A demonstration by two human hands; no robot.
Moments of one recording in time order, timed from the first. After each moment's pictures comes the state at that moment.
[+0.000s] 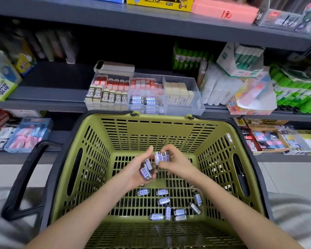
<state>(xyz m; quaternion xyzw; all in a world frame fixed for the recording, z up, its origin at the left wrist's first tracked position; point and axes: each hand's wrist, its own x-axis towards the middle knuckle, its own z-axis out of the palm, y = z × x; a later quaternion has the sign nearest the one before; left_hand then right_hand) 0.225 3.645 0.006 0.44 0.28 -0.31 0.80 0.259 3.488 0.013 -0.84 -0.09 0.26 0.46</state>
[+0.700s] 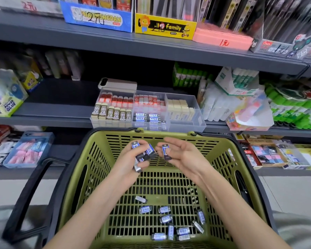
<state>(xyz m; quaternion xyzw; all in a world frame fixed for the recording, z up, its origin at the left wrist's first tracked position) 0.247 3.670 0.069 0.41 0.21 -0.09 0.88 0.278 3.512 0.094 -0.57 0.07 0.27 0.77</state>
